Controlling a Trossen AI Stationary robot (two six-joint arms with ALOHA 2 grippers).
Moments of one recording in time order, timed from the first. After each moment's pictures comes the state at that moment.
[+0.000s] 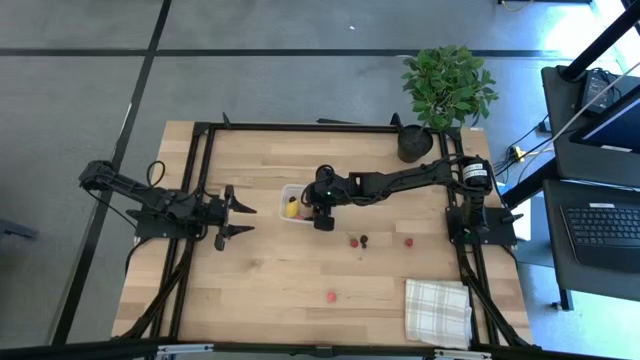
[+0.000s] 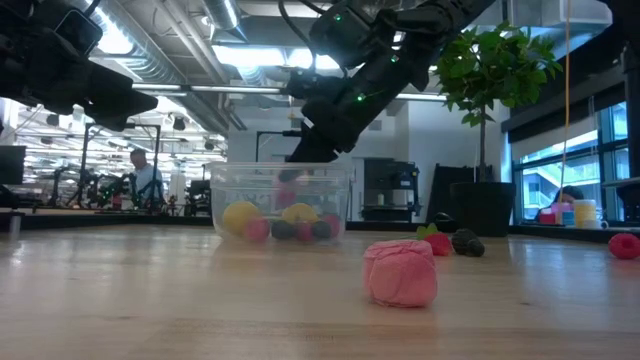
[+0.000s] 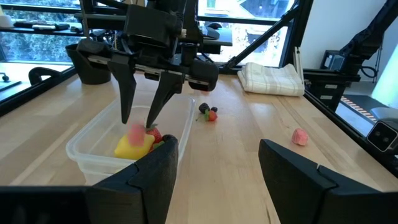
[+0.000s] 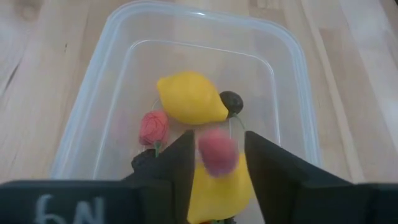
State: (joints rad) left arm -0.34 0.19 0.01 0.06 -0.33 -0.12; right arm -0.06 1.95 1.27 -0.07 0.08 -0.13
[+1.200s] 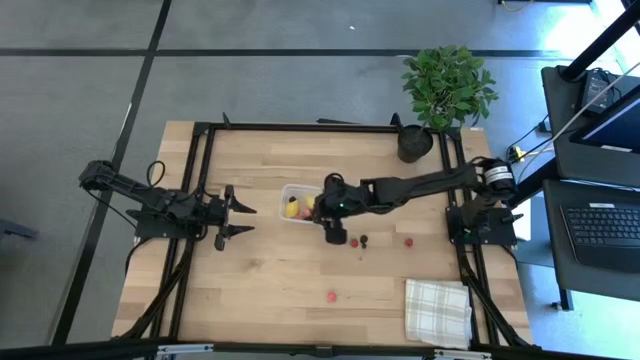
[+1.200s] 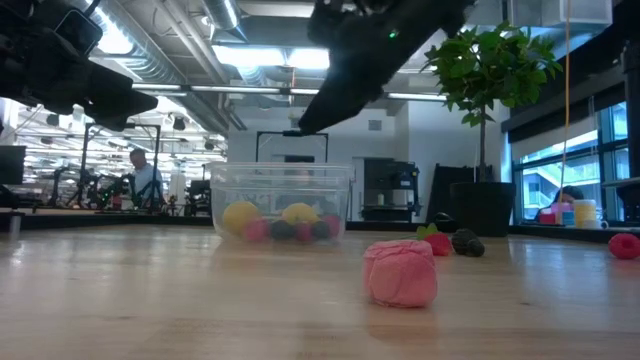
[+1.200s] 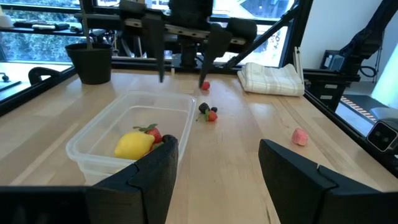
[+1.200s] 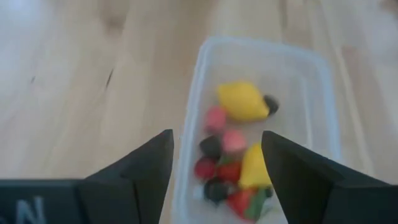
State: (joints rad) left arm -0.34 0.19 0.01 0.06 -0.33 -0.12; right arm 0.05 1.78 1.27 -0.25 0.08 -0.06
